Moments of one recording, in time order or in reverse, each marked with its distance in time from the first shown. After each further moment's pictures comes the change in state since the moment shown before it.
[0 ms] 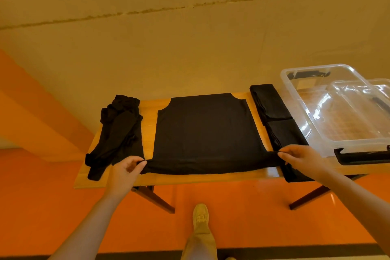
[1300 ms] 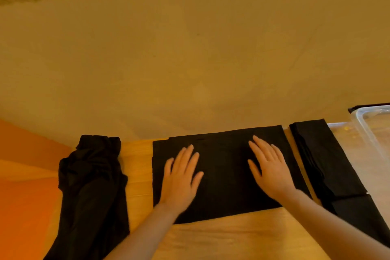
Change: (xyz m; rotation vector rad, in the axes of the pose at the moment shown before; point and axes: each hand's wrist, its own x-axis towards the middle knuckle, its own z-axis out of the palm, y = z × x) left_hand 0.266 0.004 0.165 0.634 -0.223 0.432; right_hand 0.287 -0.053 0.115 -0.593 0.200 -0.191
